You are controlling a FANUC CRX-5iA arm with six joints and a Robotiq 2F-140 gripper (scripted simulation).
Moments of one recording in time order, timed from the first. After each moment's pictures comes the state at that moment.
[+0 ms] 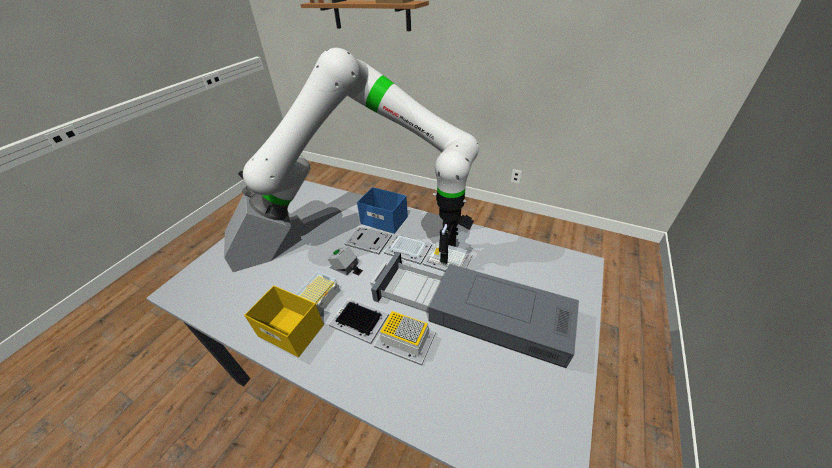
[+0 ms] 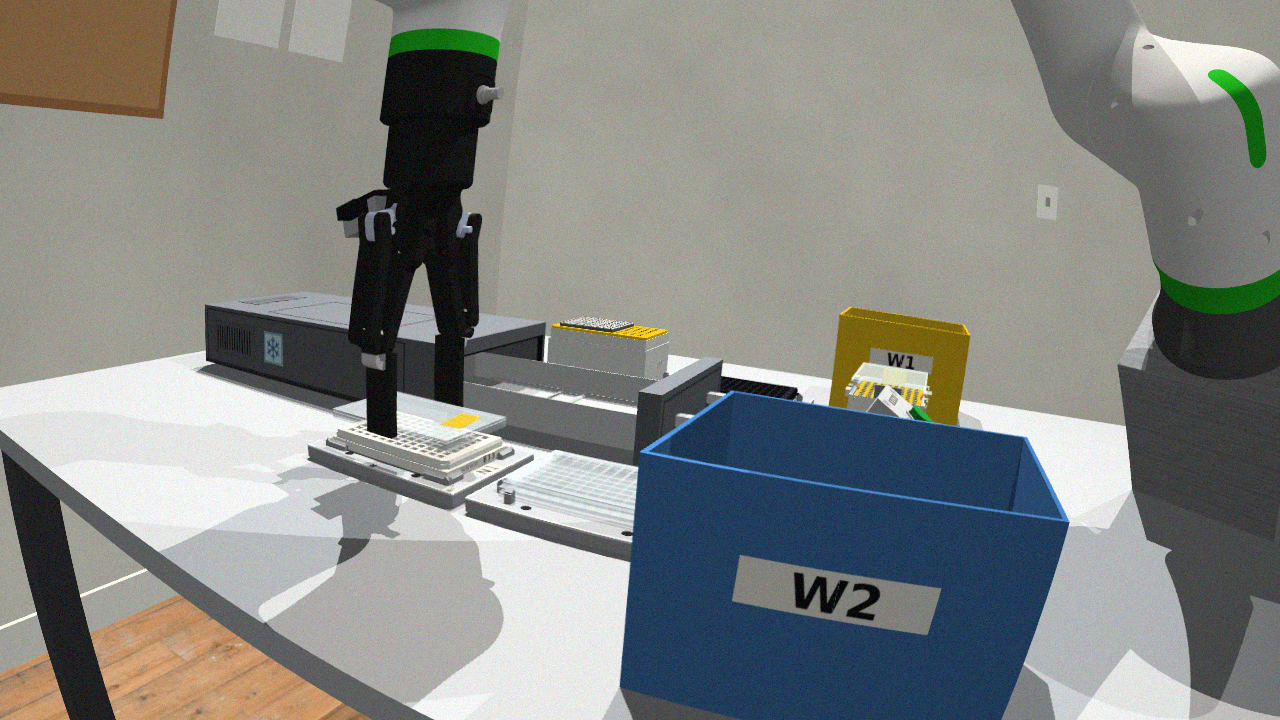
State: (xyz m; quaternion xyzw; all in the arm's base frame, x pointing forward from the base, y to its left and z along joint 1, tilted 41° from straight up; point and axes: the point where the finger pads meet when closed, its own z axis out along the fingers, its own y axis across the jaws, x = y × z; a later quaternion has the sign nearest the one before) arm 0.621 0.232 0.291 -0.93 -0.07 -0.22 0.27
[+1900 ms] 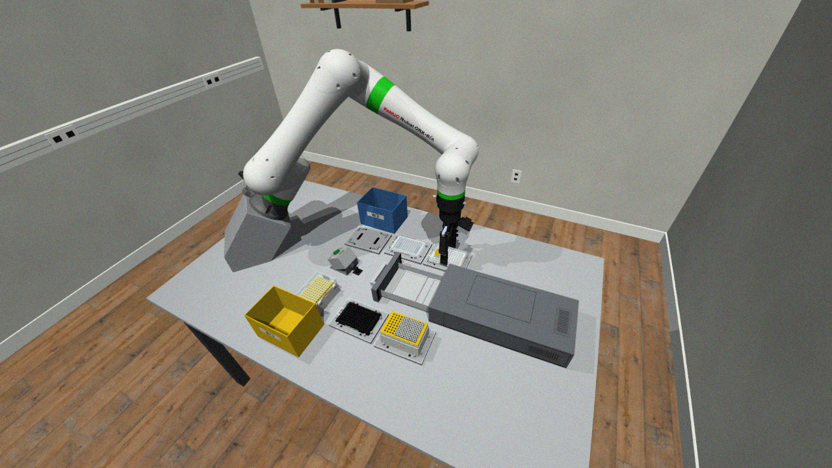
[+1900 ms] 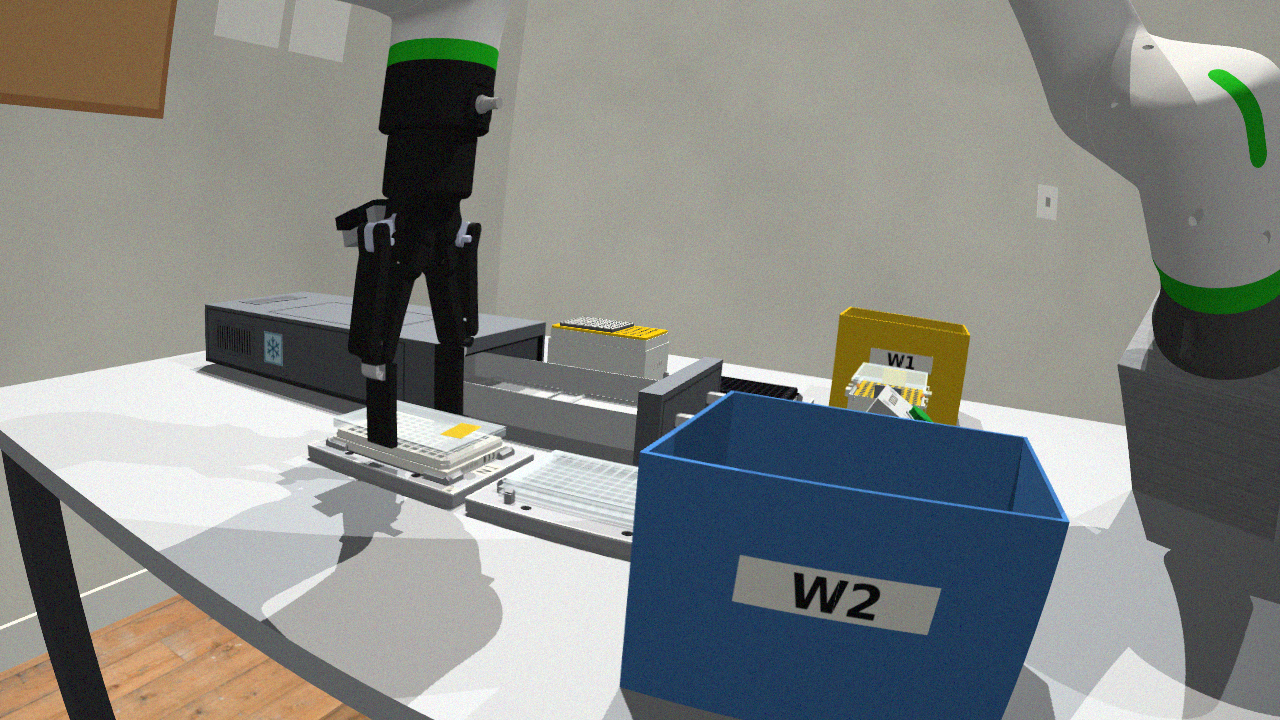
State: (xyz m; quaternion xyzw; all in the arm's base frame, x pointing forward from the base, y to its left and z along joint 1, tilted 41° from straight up) arm 0.623 0.236 0.285 -0.93 -0.07 -0.22 0.27
